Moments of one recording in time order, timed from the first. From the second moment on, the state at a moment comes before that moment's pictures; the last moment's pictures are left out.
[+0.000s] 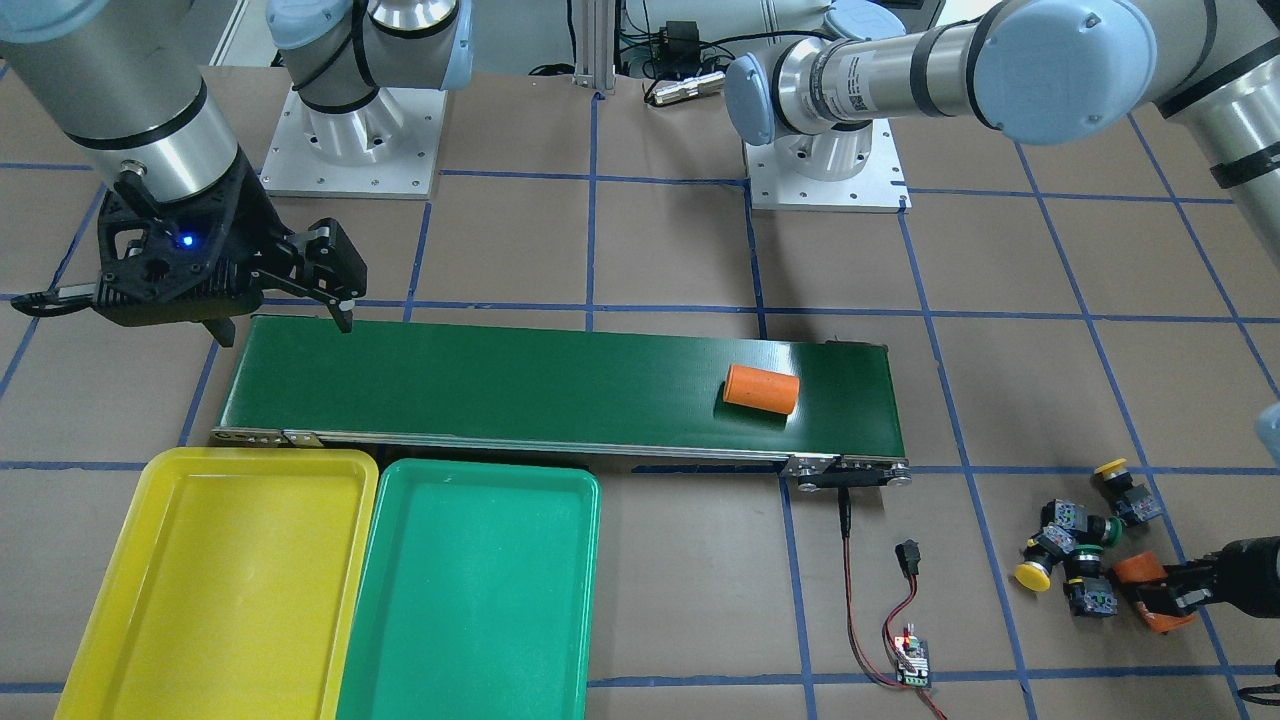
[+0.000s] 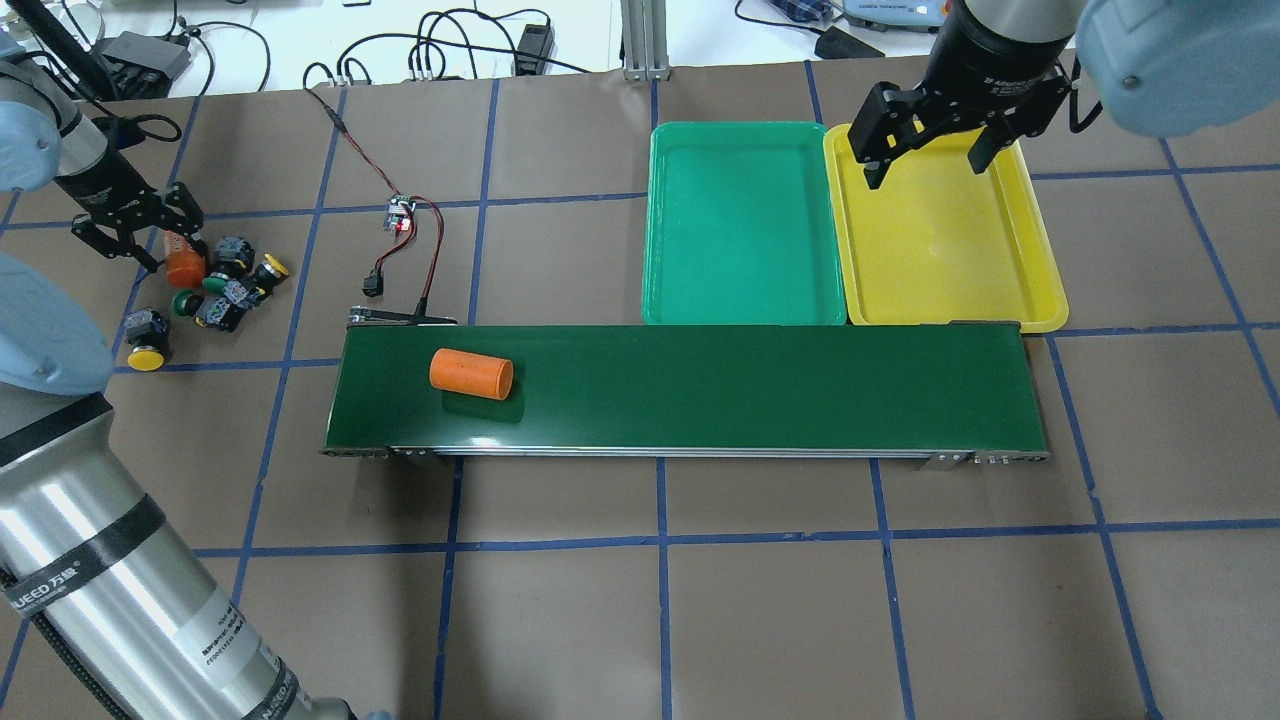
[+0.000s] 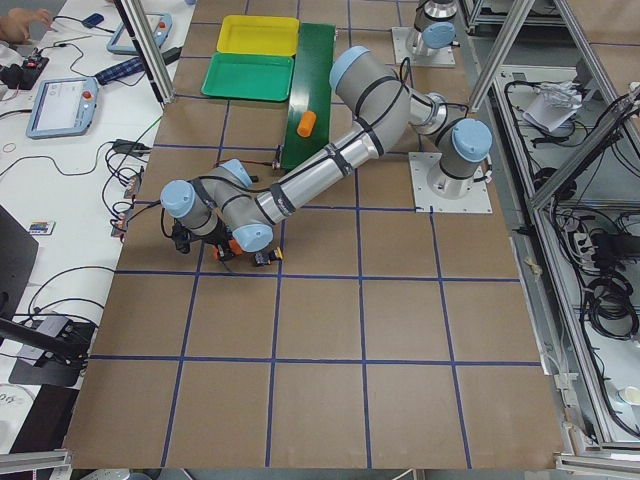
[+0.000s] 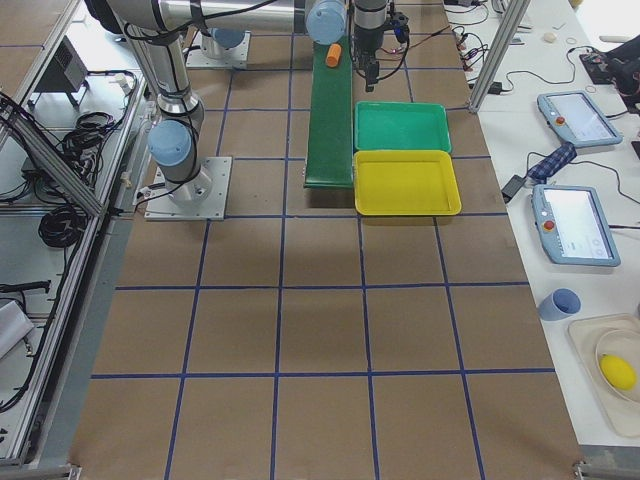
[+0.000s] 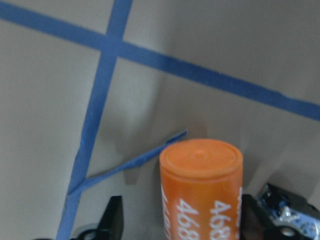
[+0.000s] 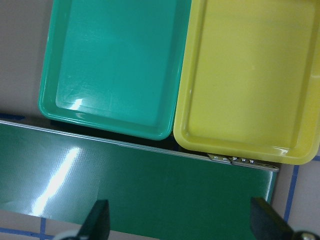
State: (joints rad) left arm -1.03 -2.45 -1.02 -1.44 1.58 0.18; right arm 1.56 -1.46 1.50 -1.68 -1.53 -0.15
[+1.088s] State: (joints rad) left arm -1.32 -2.16 -1.03 -1.93 1.53 -0.72; right arm 1.56 -1.46 1.50 -1.68 -1.53 -0.15
